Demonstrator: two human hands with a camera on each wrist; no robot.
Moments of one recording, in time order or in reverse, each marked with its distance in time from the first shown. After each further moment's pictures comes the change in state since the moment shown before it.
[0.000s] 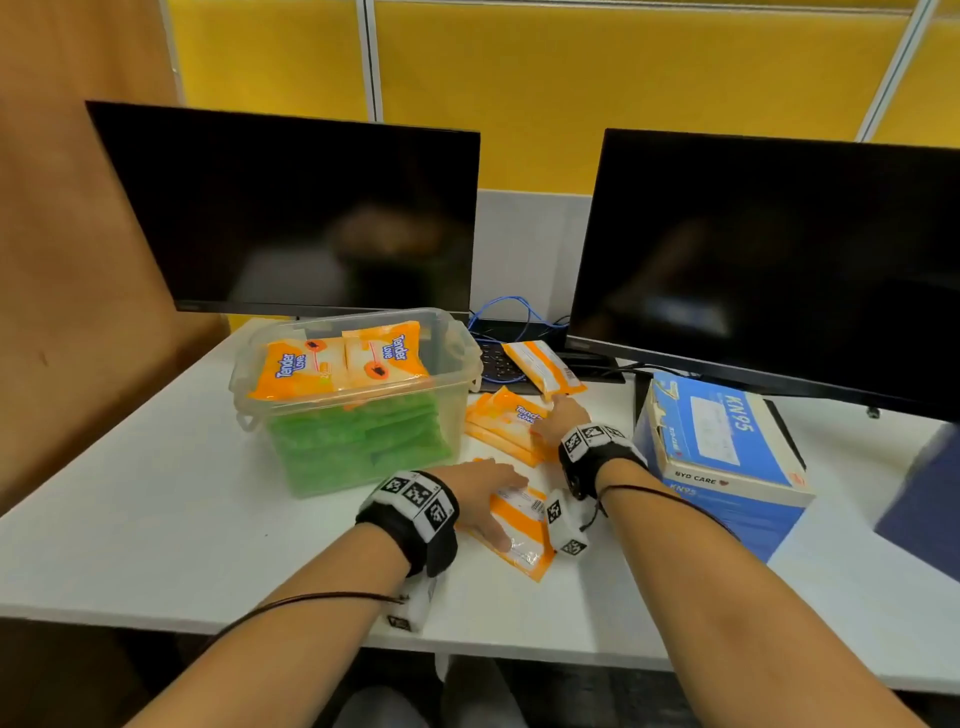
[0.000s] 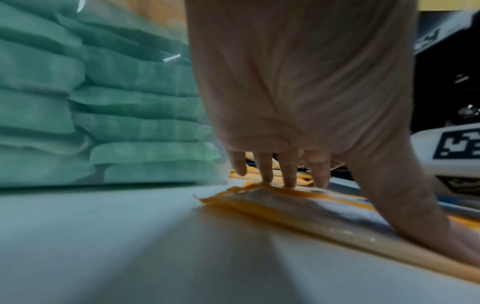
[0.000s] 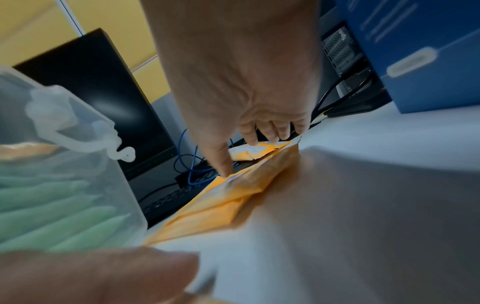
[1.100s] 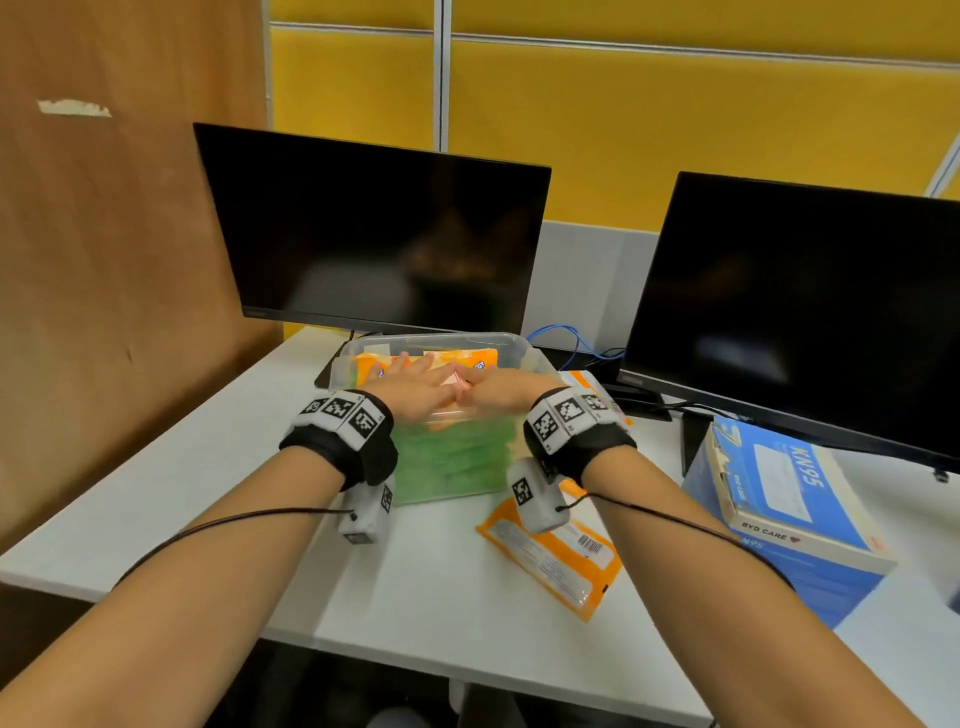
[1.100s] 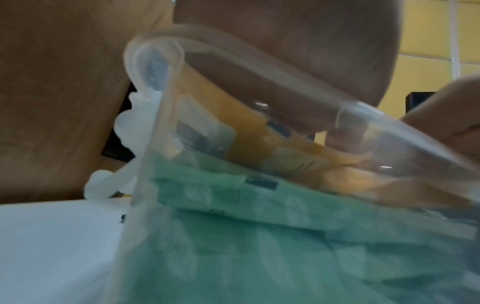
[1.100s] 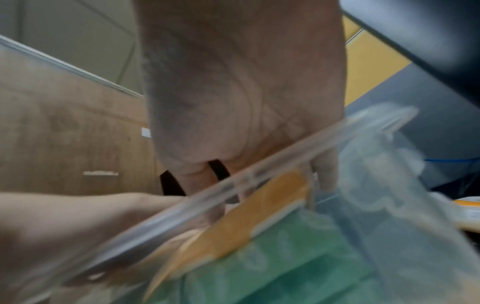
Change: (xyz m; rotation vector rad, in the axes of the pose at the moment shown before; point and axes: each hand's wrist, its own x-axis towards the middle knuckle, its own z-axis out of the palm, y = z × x) left_hand -0.084 -0.087 -0.104 0.029 0.328 -0.443; right_hand -0.071 -0.157 -0.041 -0.363 -0.374 -0.509
